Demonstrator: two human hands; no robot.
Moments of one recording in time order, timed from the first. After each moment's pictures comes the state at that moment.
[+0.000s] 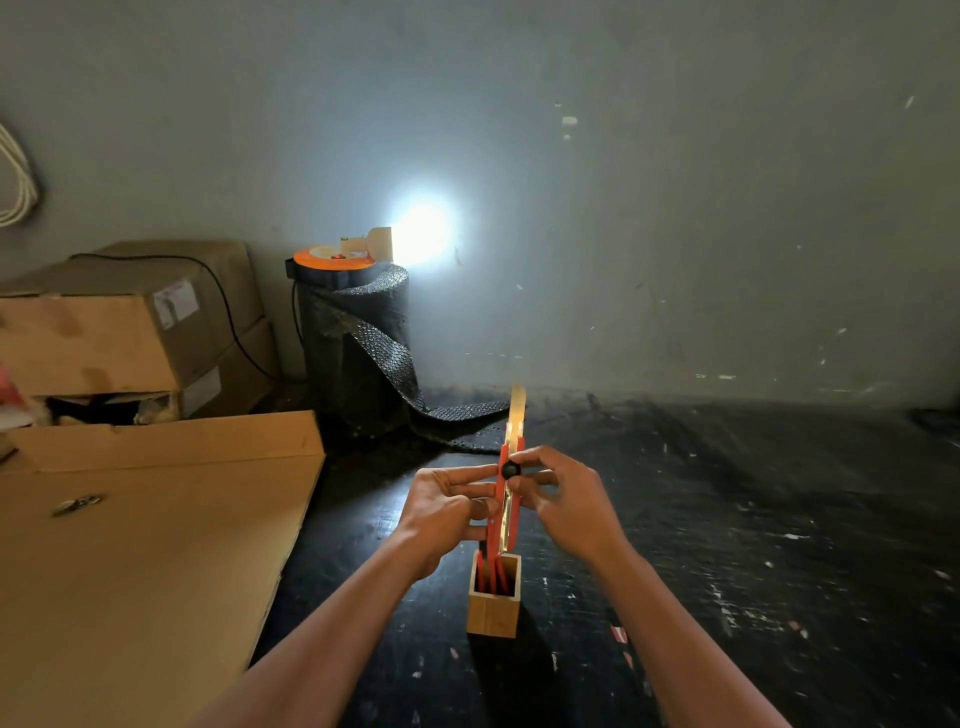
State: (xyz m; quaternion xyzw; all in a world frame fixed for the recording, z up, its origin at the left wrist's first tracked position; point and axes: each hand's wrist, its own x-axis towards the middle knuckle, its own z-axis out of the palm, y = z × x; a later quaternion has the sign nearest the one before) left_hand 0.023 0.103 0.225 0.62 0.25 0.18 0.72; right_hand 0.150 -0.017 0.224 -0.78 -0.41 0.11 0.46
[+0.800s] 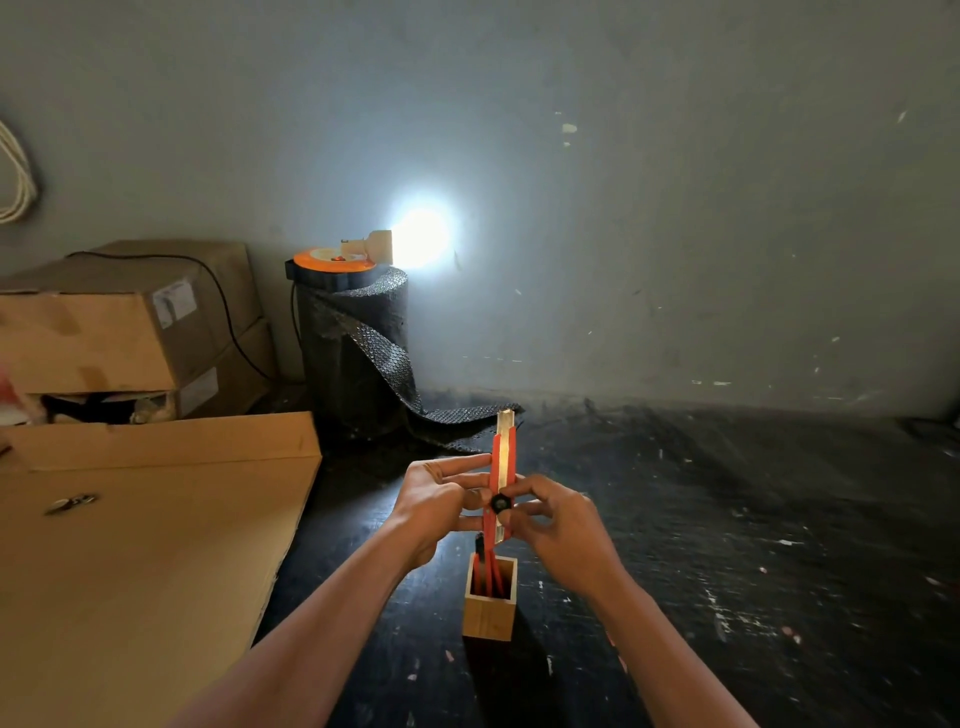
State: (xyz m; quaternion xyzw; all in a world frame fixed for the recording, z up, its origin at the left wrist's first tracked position) left_hand 0.025 0.106 0.240 0.60 0.27 0.18 0.74; right_hand 0.131 -0.031 0.218 -0.77 -0.43 0.13 0.45
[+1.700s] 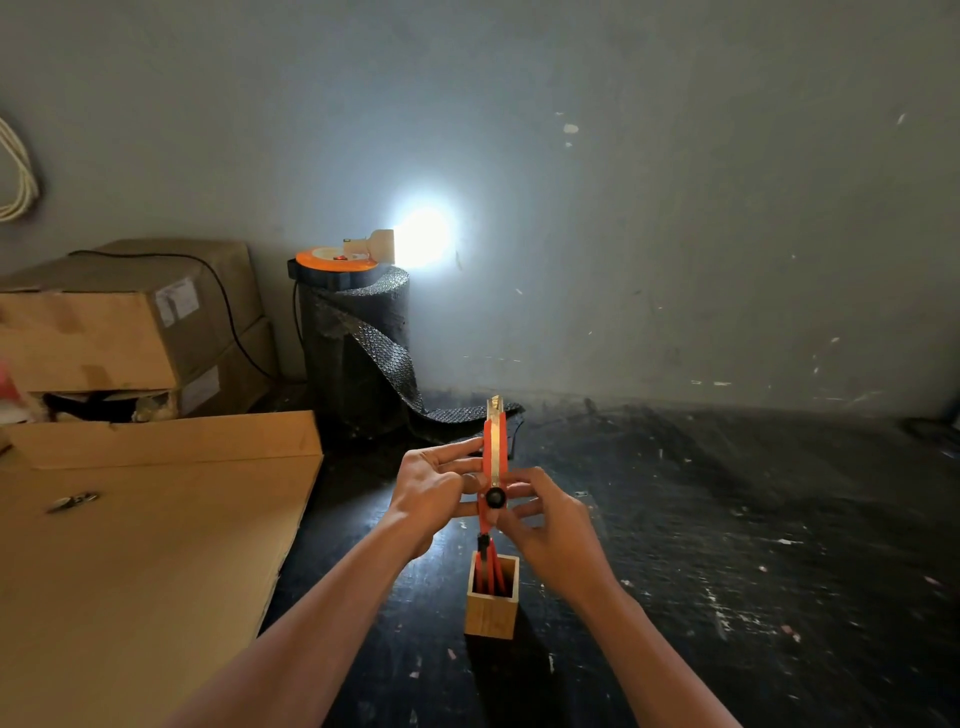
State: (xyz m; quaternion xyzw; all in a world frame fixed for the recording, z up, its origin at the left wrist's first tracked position) left_hand 0.020 0.107 0.249 0.61 0.25 0.23 0.72; right_hand 0.118 -0.022 0.207 -0.78 -0.41 0.09 0.46
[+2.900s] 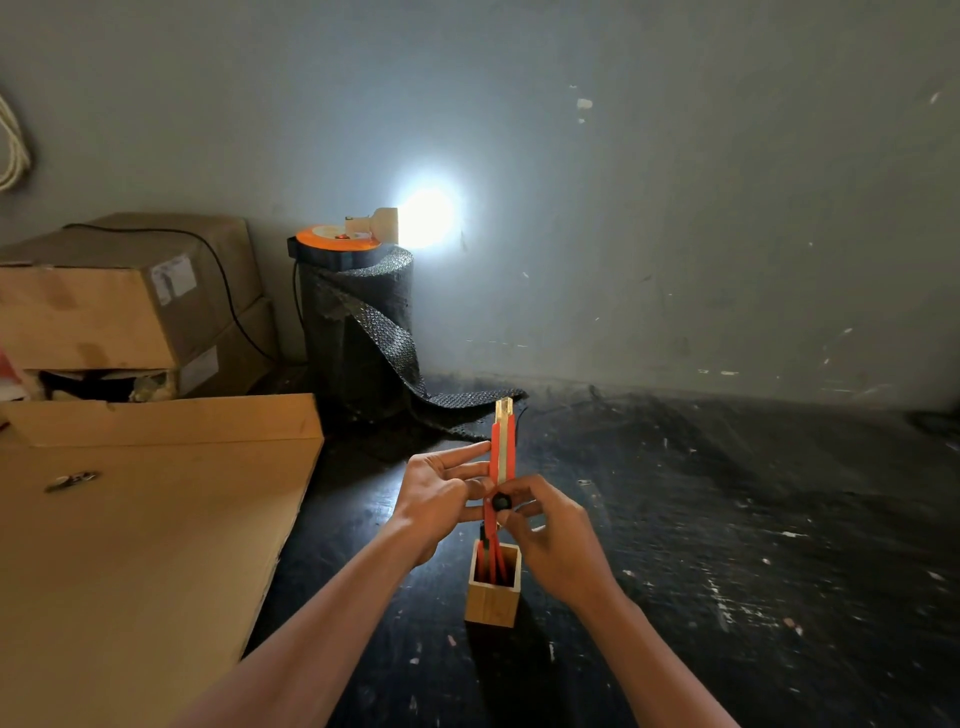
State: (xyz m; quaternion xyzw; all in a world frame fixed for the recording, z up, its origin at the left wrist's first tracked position) left_hand 0.027 0.119 0.218 0.61 0.25 0.23 0.72; right_hand 0.124 -0.019 0.187 -0.77 -0.45 0.08 0.45
